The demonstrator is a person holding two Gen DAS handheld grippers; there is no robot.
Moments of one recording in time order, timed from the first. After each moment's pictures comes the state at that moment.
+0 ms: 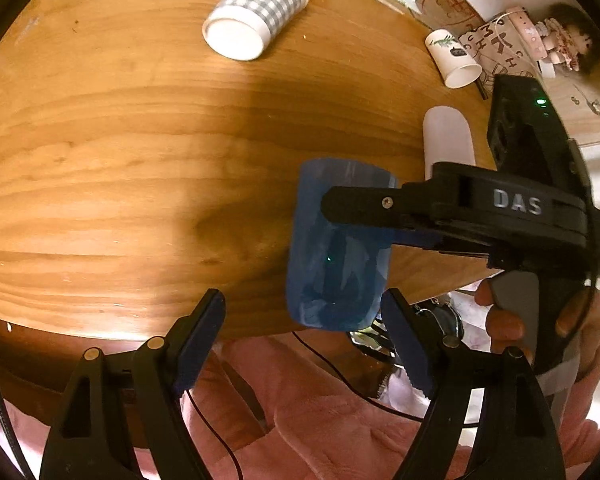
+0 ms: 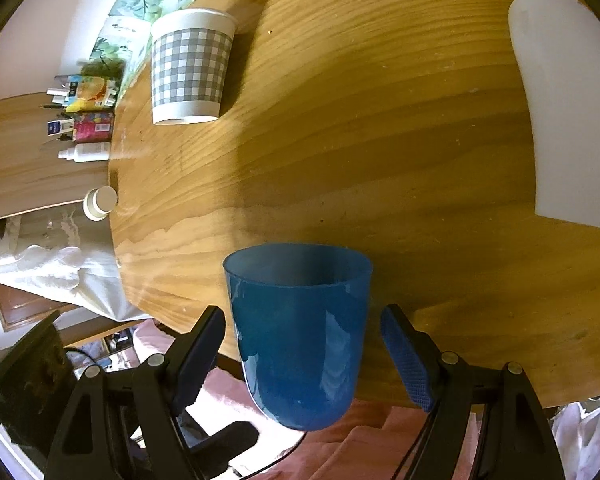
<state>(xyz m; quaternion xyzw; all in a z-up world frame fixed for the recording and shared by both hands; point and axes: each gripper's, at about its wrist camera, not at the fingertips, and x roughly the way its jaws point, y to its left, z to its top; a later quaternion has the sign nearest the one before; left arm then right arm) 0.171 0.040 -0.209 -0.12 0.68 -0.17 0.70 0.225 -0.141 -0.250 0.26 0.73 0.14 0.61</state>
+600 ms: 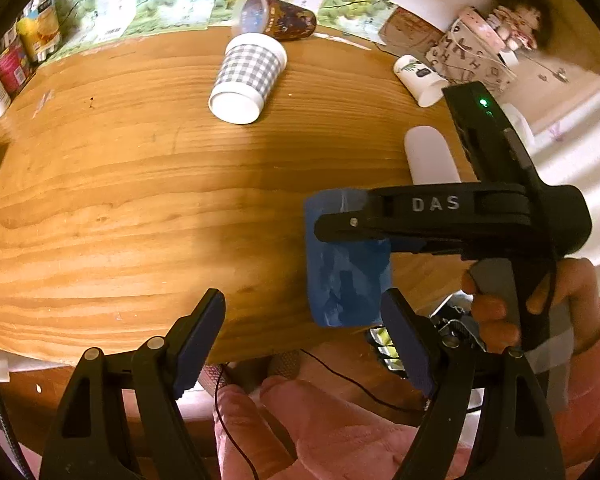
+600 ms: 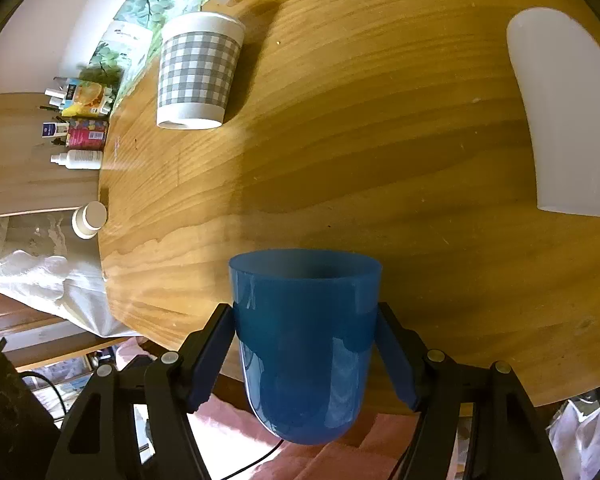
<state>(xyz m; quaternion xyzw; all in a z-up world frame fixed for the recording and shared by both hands) 0.153 0.052 -0.179 -0.05 0.60 -0.20 0.78 0.217 -0.126 -0.243 0.25 0.70 0.11 0.66</state>
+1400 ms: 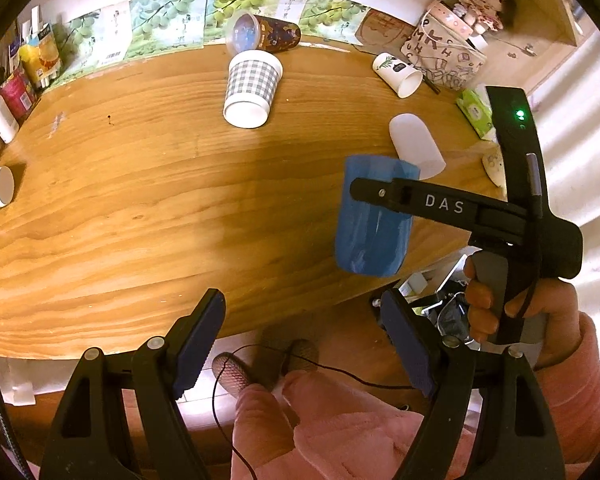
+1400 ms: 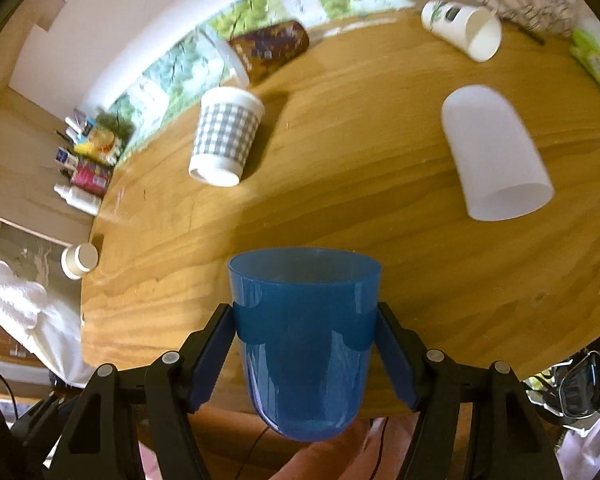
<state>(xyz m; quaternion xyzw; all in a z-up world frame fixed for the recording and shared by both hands) 0.122 0.090 -0.153 -0.01 0.58 -0.23 0.78 0.164 -0.117 -0.196 0.21 0.55 0.02 0.81</state>
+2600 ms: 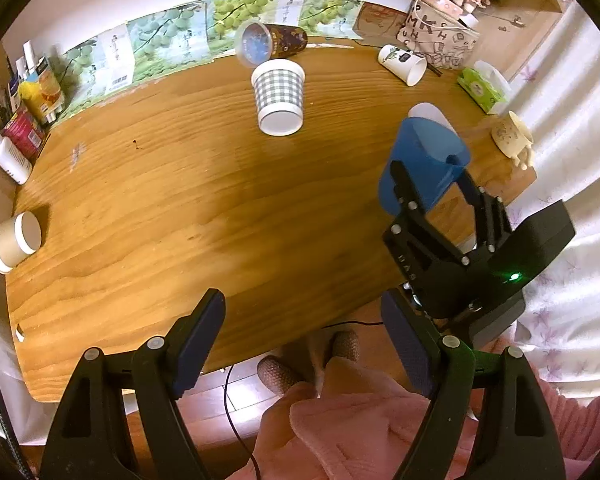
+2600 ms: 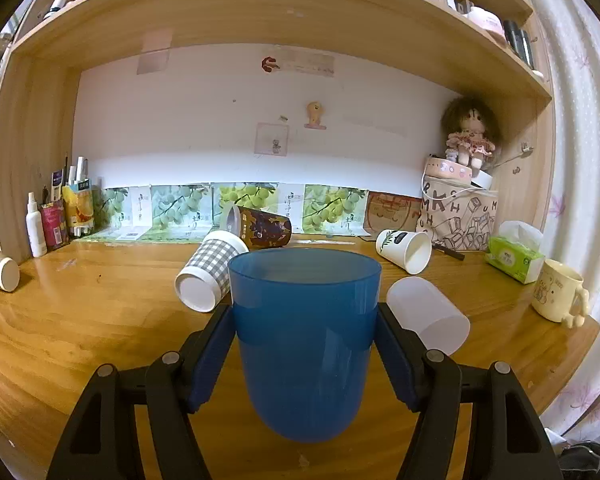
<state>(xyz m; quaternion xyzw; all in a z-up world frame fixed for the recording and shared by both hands) 0.133 0.125 -0.147 0.06 0.56 -0.25 0.78 0.098 -0.041 -0.216 -0.02 0.18 -0.12 0.98</state>
